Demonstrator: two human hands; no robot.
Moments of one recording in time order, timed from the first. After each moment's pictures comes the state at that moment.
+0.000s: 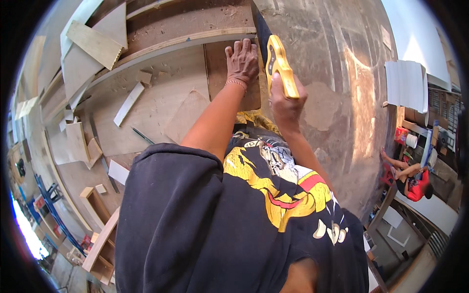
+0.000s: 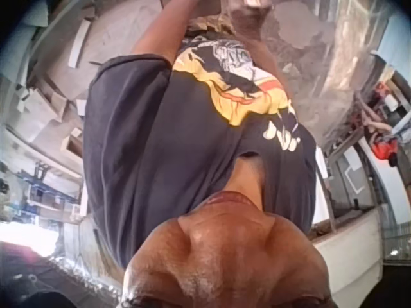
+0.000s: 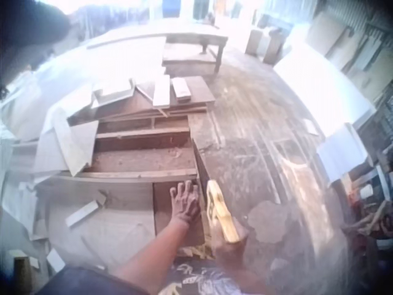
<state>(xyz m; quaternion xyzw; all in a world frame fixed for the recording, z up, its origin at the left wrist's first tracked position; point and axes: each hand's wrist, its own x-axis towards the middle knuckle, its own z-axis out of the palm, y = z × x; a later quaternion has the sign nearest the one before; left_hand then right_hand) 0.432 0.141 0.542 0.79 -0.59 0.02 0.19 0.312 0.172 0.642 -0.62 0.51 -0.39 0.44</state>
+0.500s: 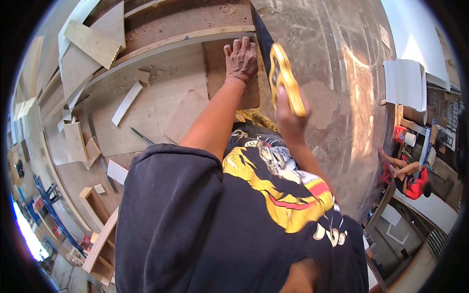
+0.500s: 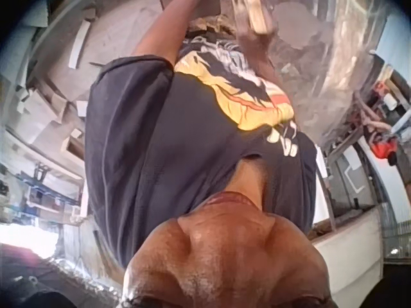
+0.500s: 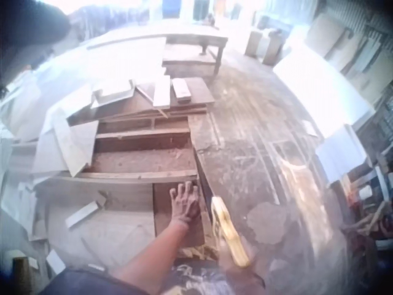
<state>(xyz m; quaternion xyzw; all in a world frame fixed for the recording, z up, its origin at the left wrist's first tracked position) 0.428 0.138 0.539 0.78 -0.59 0.04 0.20 0.285 0.185 0.656 -0.71 0.48 -0.38 0.34</state>
